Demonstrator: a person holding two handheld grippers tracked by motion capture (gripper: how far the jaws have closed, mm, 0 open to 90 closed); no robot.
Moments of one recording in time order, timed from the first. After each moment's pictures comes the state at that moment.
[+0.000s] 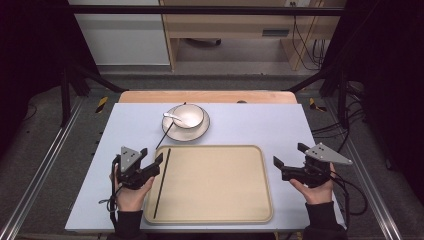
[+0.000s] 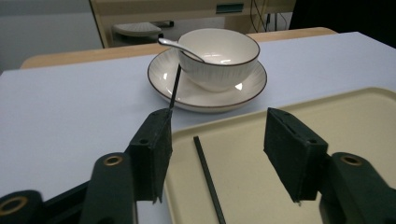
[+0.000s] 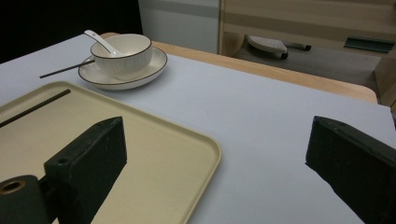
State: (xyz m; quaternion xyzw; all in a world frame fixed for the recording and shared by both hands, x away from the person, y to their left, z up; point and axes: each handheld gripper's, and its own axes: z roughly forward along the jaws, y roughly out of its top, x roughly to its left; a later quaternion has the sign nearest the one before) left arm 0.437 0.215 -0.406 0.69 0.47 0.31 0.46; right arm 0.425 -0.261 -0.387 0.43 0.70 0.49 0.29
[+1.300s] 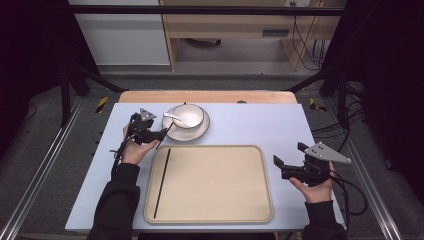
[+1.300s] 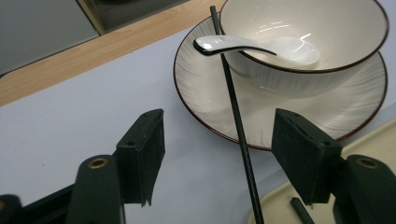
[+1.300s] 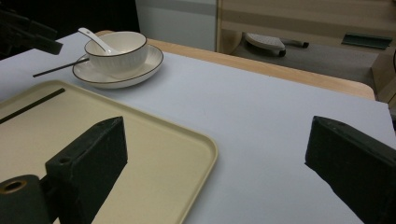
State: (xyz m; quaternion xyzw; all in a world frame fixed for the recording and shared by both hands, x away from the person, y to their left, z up) left arm 0.582 0.221 -0.420 0.79 0.44 0.27 0.33; right arm 0.429 -0.262 -0.389 0.43 0.70 0.48 0.29
